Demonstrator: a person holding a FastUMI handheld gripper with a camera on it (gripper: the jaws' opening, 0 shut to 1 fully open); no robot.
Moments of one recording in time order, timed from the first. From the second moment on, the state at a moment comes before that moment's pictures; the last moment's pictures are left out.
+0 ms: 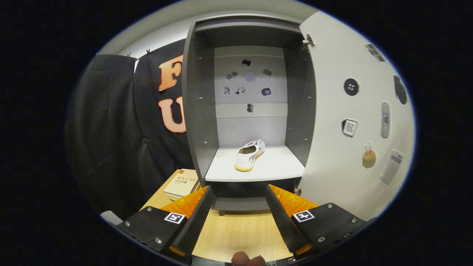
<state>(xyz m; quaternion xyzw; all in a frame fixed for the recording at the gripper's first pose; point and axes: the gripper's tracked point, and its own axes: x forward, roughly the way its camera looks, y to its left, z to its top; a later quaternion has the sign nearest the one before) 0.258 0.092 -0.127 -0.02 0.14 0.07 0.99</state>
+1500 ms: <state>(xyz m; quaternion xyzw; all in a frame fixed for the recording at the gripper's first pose) 0.117 -0.160 -0.032 0.05 0.05 0.06 1.00</state>
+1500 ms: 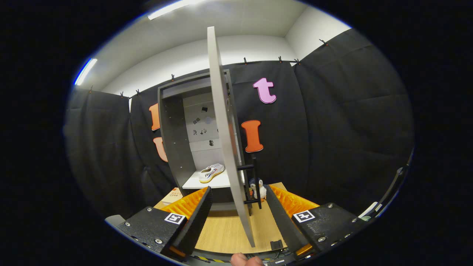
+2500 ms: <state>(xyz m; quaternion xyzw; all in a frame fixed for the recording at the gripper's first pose) 0.180 -0.150 -0.067 0.01 0.08 0.09 0.99</state>
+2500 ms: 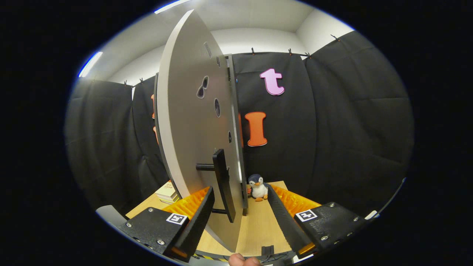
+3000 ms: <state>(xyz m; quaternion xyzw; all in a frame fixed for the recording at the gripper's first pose) 0.190 -0.026 -0.070 -0.01 0.09 0.10 0.99</state>
